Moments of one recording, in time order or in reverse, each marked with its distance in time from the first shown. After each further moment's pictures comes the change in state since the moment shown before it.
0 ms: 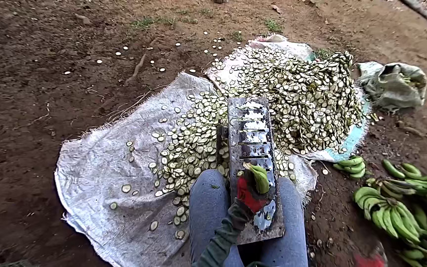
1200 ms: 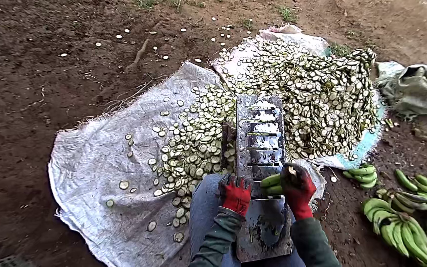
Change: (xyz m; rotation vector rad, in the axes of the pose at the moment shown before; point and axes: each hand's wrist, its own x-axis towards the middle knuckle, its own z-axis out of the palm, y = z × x) left_hand 0.035 0.002 -0.040 0.872 -0.394 -0.346; right_hand -0.058 -0.310 0.081 0.629 0.202 -1.182
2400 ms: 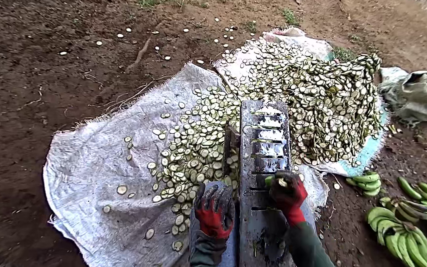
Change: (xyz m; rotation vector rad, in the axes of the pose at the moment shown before) left_hand 0.004 -0.090 0.051 -0.124 1.075 0.325; right_hand -0.002 0.004 0.040 0.113 0.021 -0.129
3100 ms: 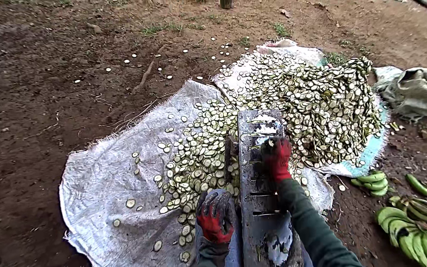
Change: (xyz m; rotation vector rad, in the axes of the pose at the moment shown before) left_hand 0.003 -0.007 0.000 -0.027 0.047 0.015; right_hand 0.092 0.029 0.069 -0.278 -0.135 0.120
